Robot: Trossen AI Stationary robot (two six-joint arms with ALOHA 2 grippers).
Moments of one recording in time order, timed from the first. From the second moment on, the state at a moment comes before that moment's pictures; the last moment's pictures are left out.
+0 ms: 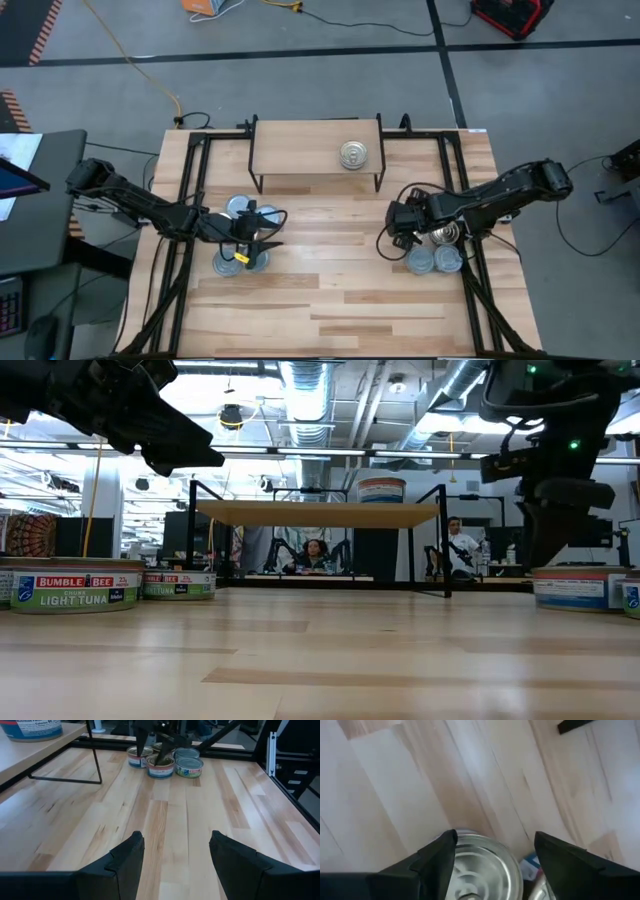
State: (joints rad) left arm -0.33 1.03 0.39 0.37 -0.39 -0.18; right arm 0.15 1.30 0.71 -0.83 0.34 0.52
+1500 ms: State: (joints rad) left arm -0.32 1.03 0.40 0.35 -0.31 -0.19; right arm 0.38 1.33 0.92 -1.07 0.28 1.23
